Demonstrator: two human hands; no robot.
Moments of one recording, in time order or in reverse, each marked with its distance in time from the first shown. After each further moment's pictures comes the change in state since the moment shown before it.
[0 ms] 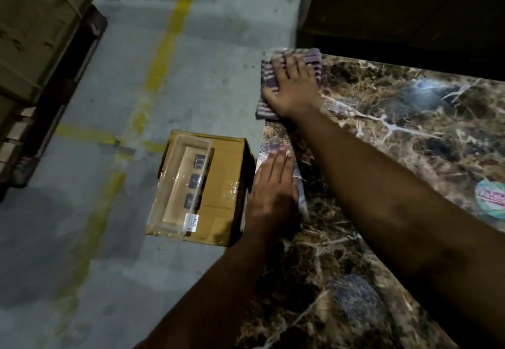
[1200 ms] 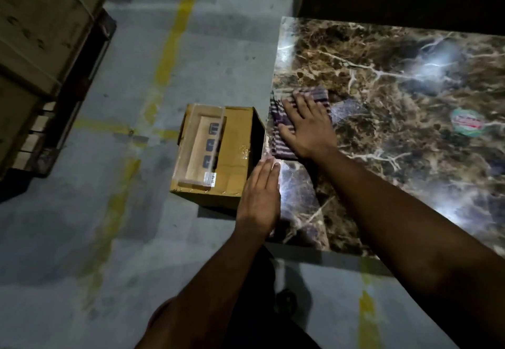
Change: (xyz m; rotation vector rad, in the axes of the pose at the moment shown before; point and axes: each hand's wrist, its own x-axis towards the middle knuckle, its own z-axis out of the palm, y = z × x) left_hand -0.170 -0.025 -0.023 -0.004 -0.064 0.016; right_hand -0.226 -0.015 0.048 0.029 0.020 -0.025
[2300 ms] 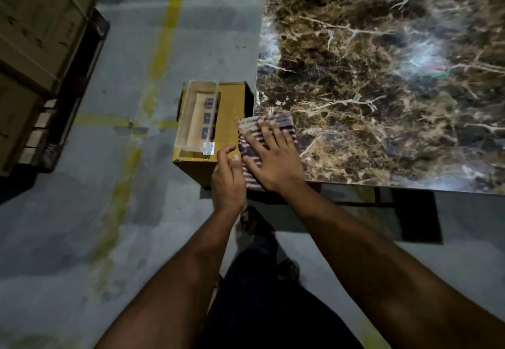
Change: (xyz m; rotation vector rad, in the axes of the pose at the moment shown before) left_hand -0.103 -0.014 -0.031 -0.595 0.274 -0.394; right_hand -0.178 -0.098 0.048 0.040 -0.015 -0.063
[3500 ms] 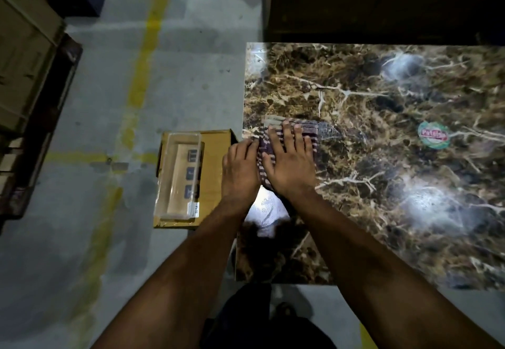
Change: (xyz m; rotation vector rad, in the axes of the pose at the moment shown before) left_hand 0.204 0.075 0.095 0.634 -0.229 0.356; right_hand 0.163 0.102 -0.043 0.002 0.098 0.280
